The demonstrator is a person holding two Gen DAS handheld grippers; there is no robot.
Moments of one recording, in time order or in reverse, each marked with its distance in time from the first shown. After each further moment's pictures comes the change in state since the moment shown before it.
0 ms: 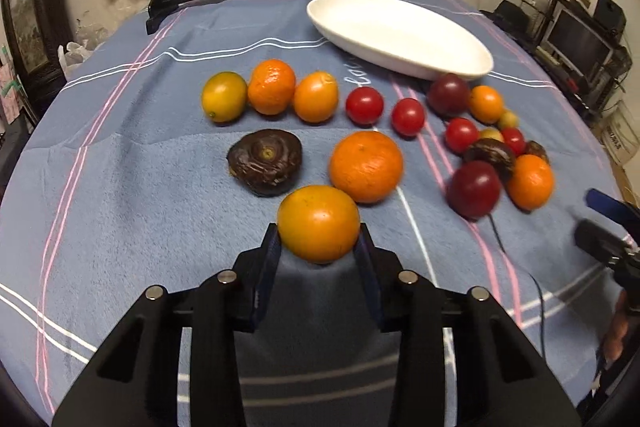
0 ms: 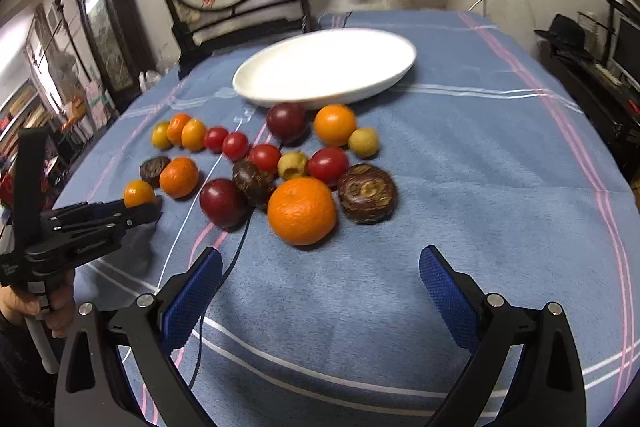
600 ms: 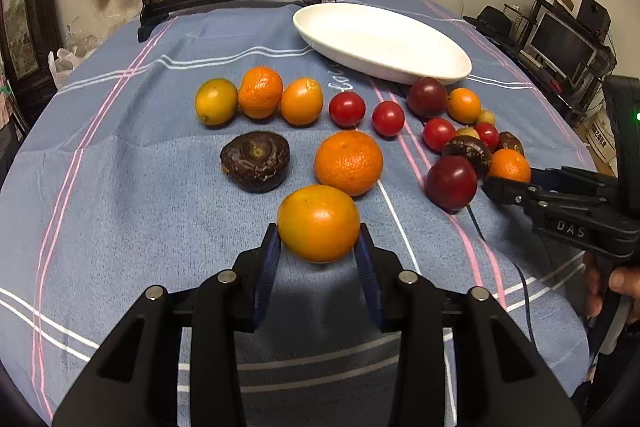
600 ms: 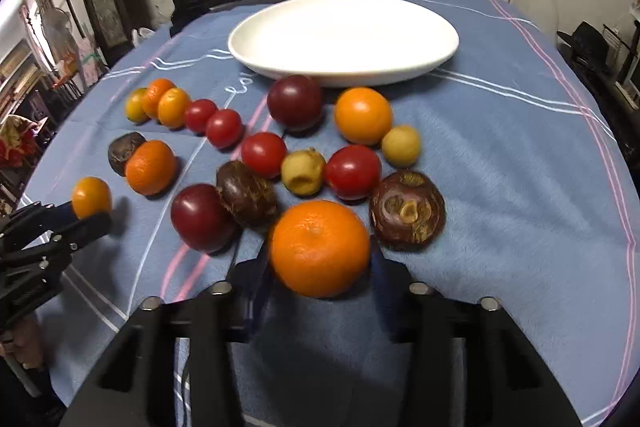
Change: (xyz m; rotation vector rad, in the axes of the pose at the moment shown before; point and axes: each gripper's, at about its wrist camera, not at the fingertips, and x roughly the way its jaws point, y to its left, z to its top) left arm -0.011 0.001 -0.006 0.026 -0.040 -0.048; right arm 0.050 0.019 0.026 -0.074 0.114 -0.046
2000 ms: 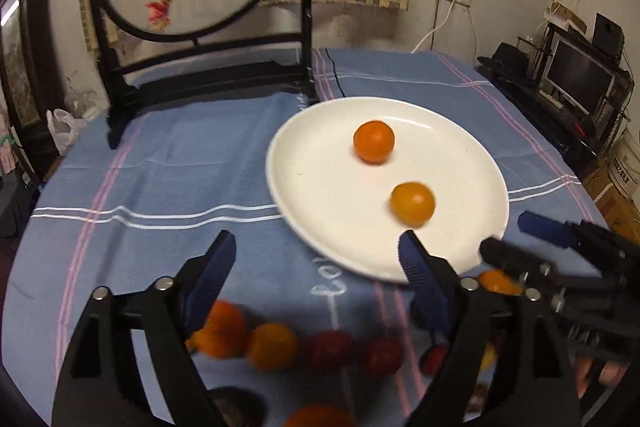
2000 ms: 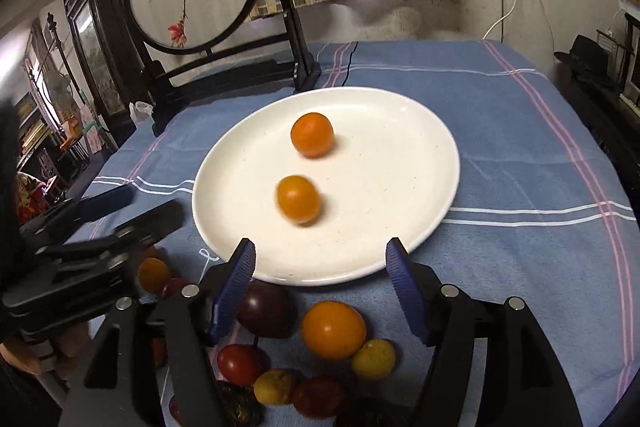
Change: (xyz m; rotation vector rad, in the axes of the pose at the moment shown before) left arm 0.050 -0.023 0.143 0.021 -0.165 0.080; right arm 0.018 -0.035 0.110 0.097 -0.200 0.043
